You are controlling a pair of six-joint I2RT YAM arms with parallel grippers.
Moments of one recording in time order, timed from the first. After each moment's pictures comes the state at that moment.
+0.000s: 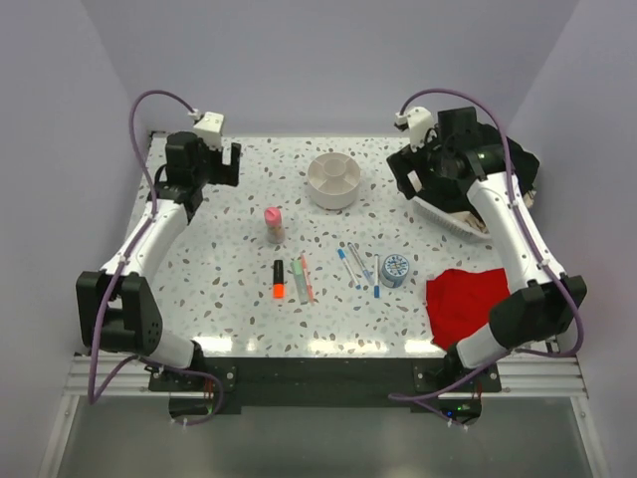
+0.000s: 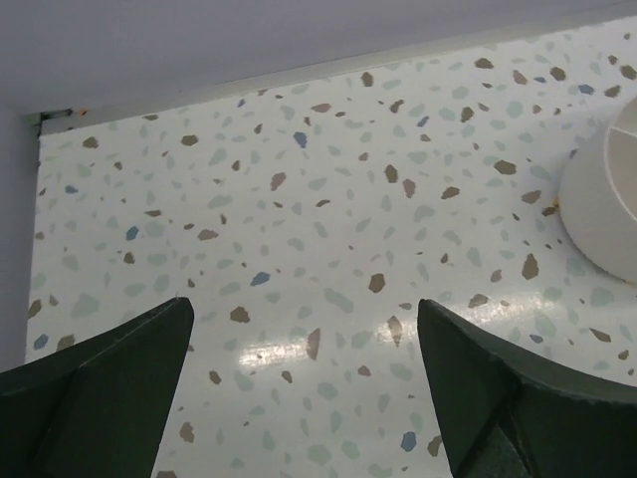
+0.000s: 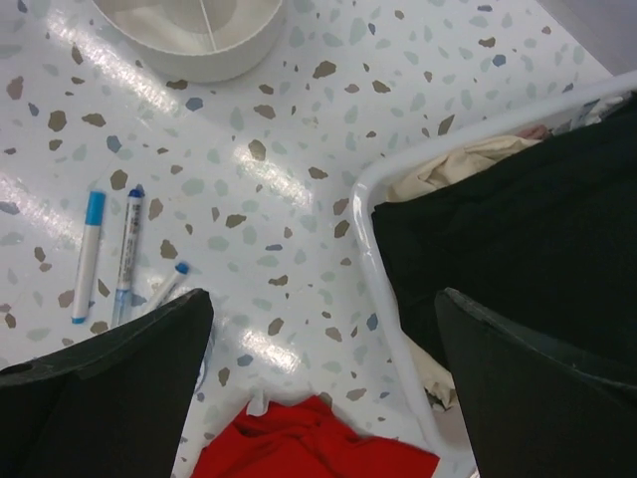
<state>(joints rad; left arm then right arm) -0.11 1.49 1.18 -0.10 0.03 0.13 0.22 1.53 1.65 -0.89 -0.11 -0.38</state>
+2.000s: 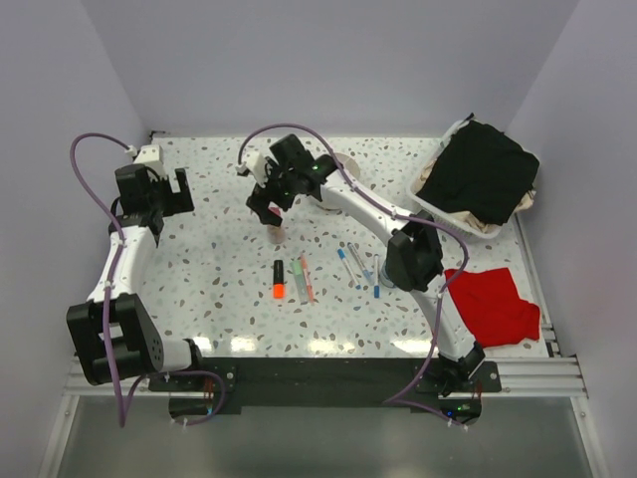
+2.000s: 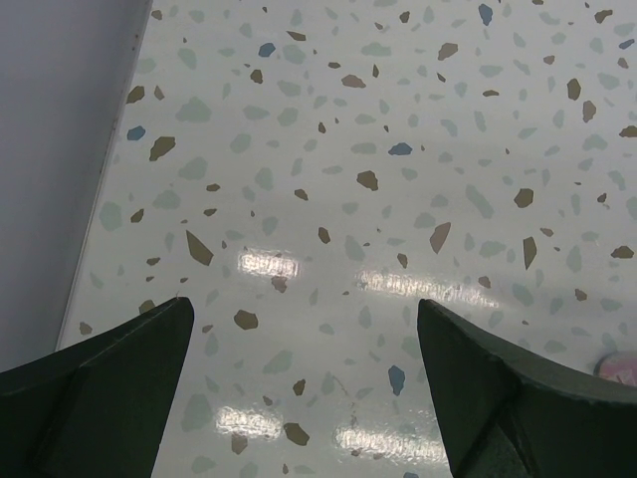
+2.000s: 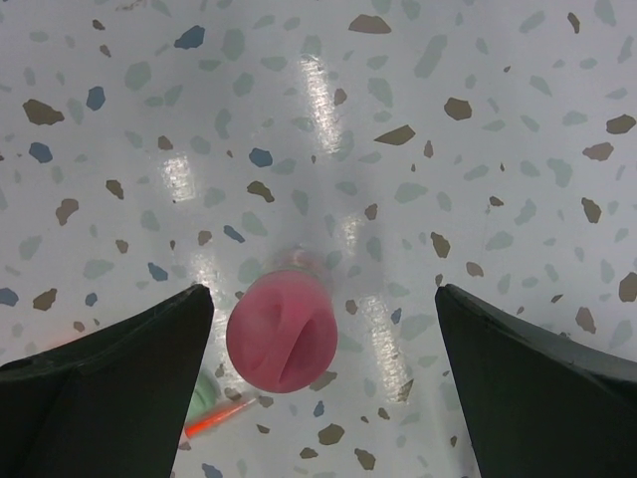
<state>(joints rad) 0.23 1.33 0.95 -0.17 0.06 0.00 0.77 2.34 2.26 -0.72 -0.33 -0.41</state>
